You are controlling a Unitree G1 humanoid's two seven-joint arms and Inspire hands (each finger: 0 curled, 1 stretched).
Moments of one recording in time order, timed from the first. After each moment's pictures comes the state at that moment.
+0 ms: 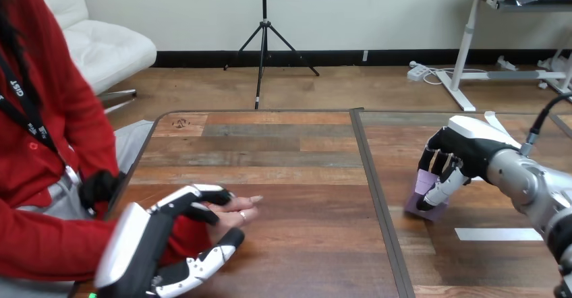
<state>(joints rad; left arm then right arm) 0.21 0.17 0.18 0.32 0.47 -0.89 0.00 -0.85 -0.52 0.38 1.31 -0.59 -0.27 0.12</state>
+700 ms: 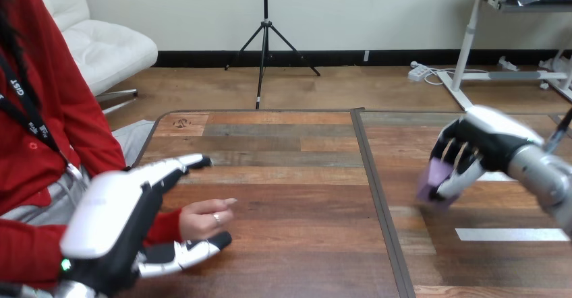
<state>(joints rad) 0.23 0.30 0.22 0.05 0.70 -0.71 0.07 -0.78 -0.61 0.33 1.17 -0.54 -0.31 0.14</state>
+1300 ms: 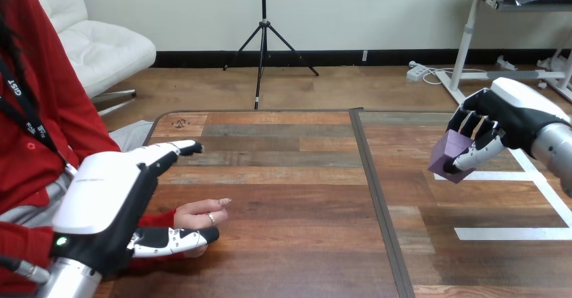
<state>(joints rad) 0.17 0.40 0.18 0.01 0.75 -0.58 0.08 -0.78 -0.68 0.28 1.09 -0.49 -0.31 0.15</state>
